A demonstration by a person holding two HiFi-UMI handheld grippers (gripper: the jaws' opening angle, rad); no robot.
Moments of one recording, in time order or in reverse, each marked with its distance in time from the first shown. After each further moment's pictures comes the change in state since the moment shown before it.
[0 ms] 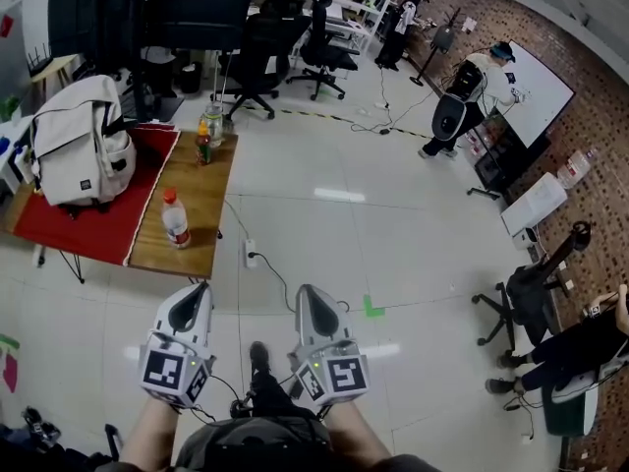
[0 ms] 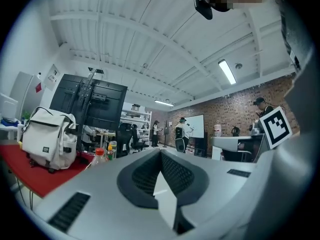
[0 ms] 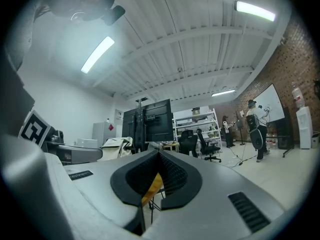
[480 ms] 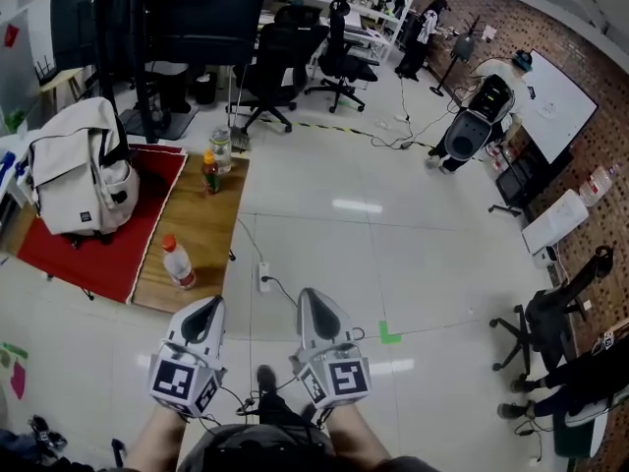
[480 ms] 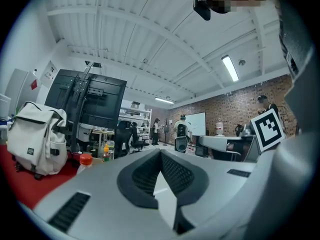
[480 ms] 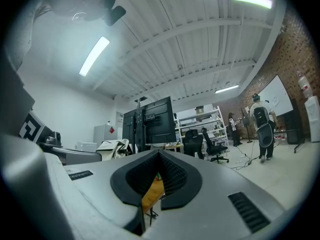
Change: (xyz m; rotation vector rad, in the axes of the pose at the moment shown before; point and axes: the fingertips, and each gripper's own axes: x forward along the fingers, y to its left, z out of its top) left arm 0.129 0.049 -0.002 -0.004 0.025 -0.009; right arm 0.146 -0.057 -0.018 0.035 -0.020 0.054
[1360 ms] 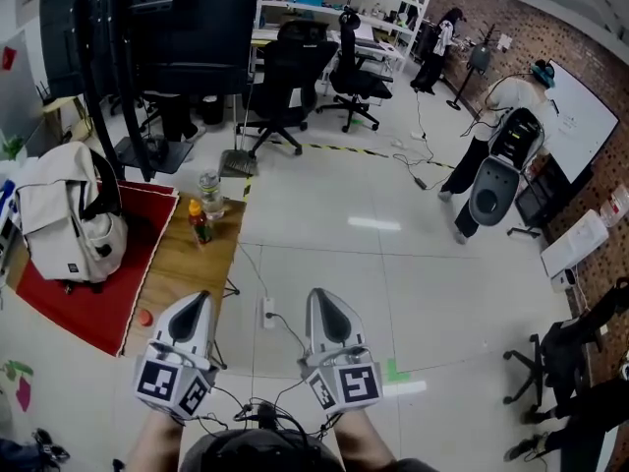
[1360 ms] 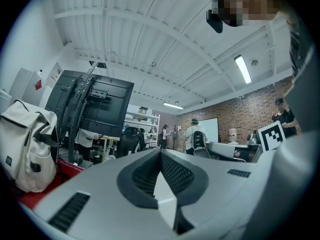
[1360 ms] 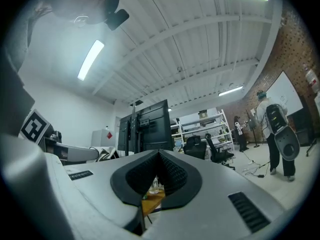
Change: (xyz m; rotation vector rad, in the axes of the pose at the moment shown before) left arm 0.195 0.058 0.072 -0.025 -0.074 0.101; right arm 0.164 -0.146 0.044 -0.005 -0.064 0.052
